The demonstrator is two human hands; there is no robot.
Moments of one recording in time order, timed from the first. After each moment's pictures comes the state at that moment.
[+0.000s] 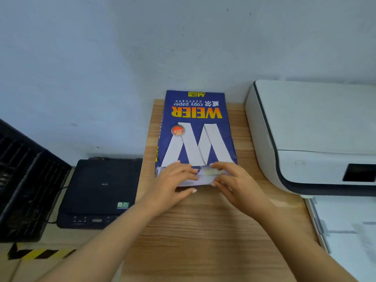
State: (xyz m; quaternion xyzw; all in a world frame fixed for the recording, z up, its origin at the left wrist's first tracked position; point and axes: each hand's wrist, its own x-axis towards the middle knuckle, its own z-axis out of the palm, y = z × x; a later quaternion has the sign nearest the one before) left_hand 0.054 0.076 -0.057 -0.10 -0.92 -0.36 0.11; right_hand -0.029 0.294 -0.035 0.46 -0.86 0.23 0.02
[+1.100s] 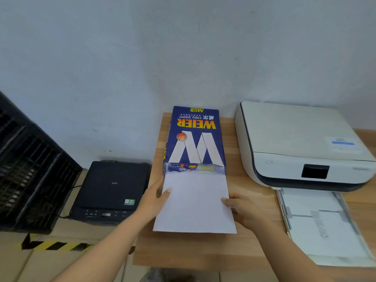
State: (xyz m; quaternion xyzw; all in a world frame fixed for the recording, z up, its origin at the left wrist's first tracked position) left_hand 0.156 0.081 -0.018 0.20 -0.80 -0.56 -0.04; right_hand 0.046 0.339 -0.002 -0.17 -0.70 0.56 -0.40
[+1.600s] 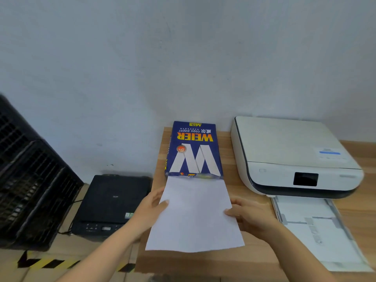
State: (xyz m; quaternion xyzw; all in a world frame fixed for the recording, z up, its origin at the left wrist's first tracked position) left_hand 0.186 0.093 0.039 0.22 -0.71 -0.66 -0.02; right_hand 0.074 0.358 0.074 -0.05 -0.69 0.57 -0.43
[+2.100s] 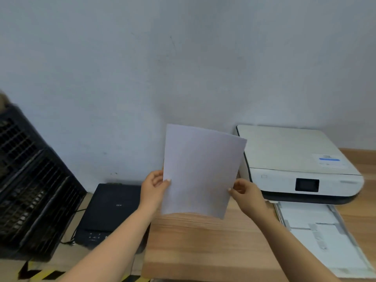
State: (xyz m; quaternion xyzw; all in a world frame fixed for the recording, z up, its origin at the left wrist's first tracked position) left_hand 0.150 0.082 0.067 0.28 -0.63 -0.70 0.17; right_hand 0.060 0.325 0.094 0.07 -0.87 0.48 -0.11
